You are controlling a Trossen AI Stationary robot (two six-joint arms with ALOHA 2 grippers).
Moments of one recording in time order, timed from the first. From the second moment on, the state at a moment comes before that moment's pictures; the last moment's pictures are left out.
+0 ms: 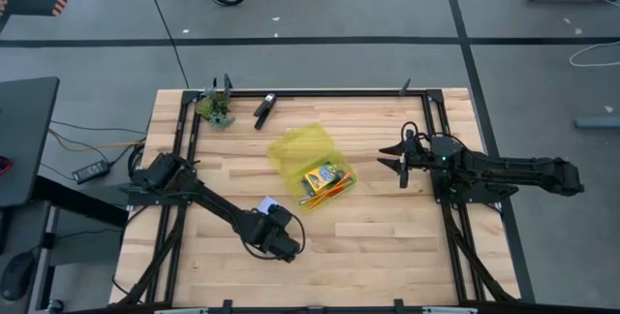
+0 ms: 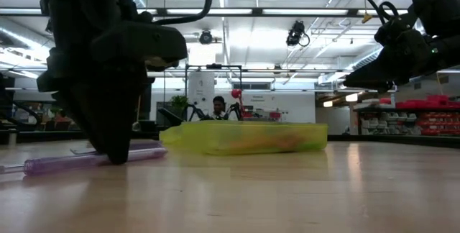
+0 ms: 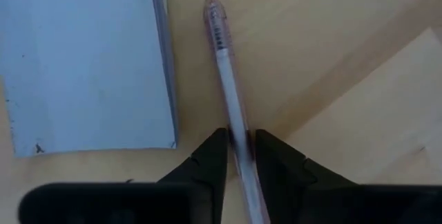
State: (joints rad) left arm -0.51 1.99 1.28 -0.73 -0.22 -1.39; right arm -0.25 0.33 0.01 0.09 0.01 0.10
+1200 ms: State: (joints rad) left arm -0.51 1.99 1.34 -0.83 -0.28 -1.31; right arm -0.25 0.33 0.01 0.09 0.01 0.10
